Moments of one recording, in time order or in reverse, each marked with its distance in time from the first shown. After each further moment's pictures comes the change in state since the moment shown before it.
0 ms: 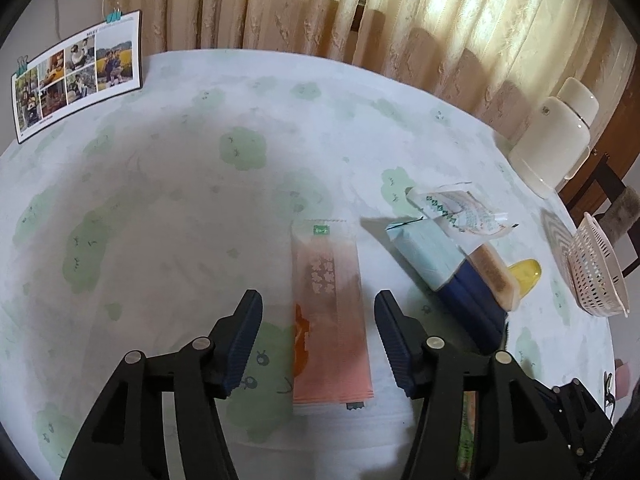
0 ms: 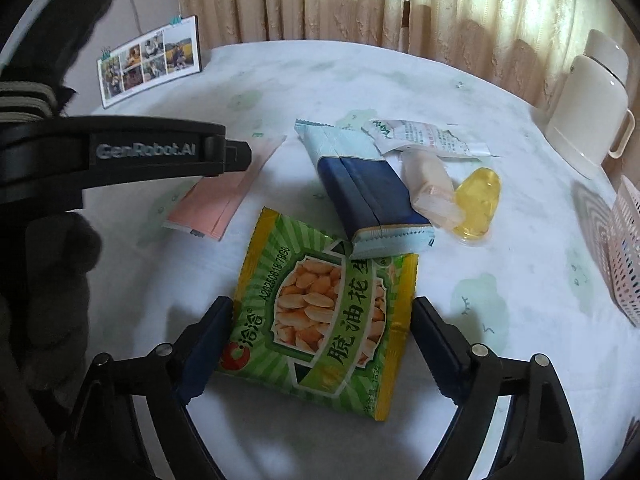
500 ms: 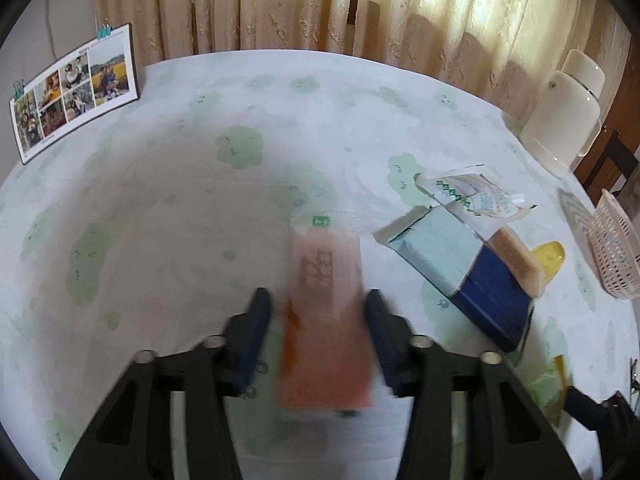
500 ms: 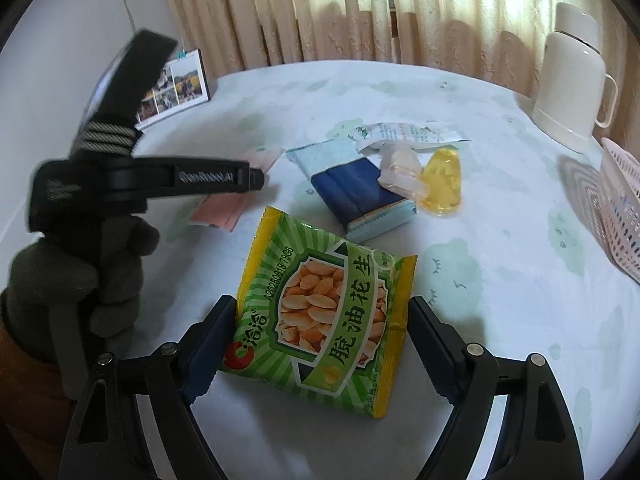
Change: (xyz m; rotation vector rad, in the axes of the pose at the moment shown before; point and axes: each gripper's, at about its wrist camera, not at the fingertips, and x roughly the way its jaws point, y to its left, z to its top) left arm 0.010 -0.010 -0.004 0.067 -0.008 0.083; right arm -0.036 -0.023 -0.020 0.083 -0.086 0.074
